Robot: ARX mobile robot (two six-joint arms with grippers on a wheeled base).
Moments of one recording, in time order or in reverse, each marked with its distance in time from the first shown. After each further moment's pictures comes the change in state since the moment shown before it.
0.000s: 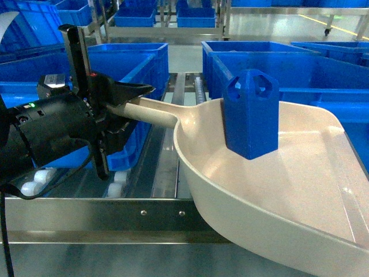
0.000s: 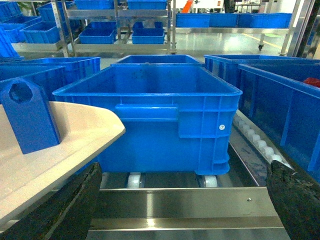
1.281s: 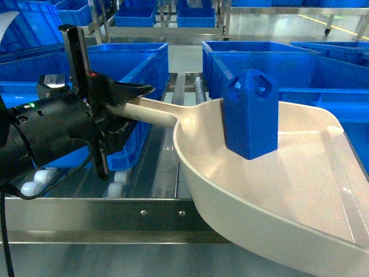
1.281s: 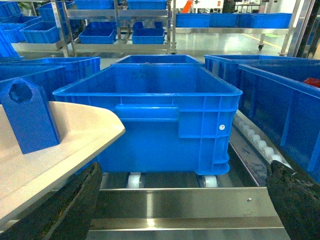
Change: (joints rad) left arm 0.000 0.000 0.000 0.000 0.000 0.000; right arm 0.000 0.000 0.000 0.000 0.000 0.000
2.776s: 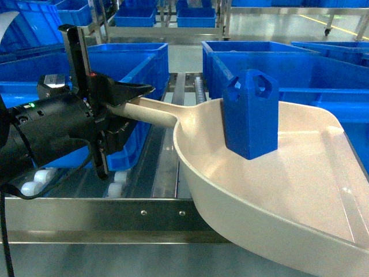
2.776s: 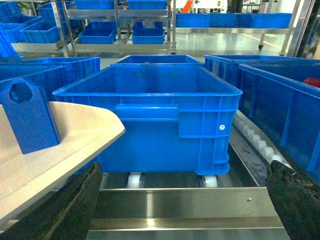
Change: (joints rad) left arm 0.000 0.000 0.000 0.000 0.000 0.000; right arm 0.000 0.000 0.000 0.000 0.000 0.000
